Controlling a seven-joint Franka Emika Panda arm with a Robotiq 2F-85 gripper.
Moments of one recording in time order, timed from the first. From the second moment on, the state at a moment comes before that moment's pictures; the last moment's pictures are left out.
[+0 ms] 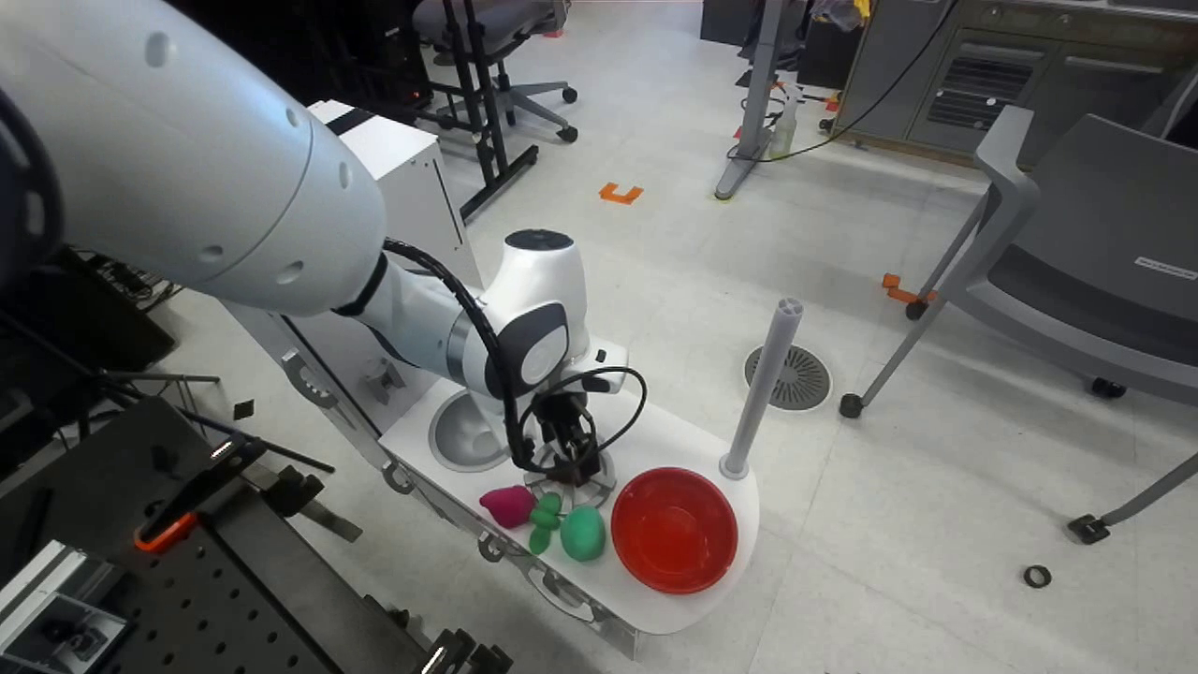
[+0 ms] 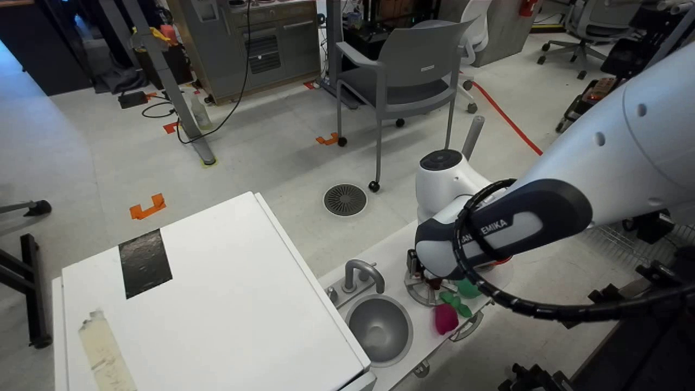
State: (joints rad) arm 0.16 1.41 -0.13 -1.29 -0.01 2.50 0.48
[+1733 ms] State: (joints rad) arm 0.23 1.48 -0.15 -1.04 -0.01 2.41 0.57
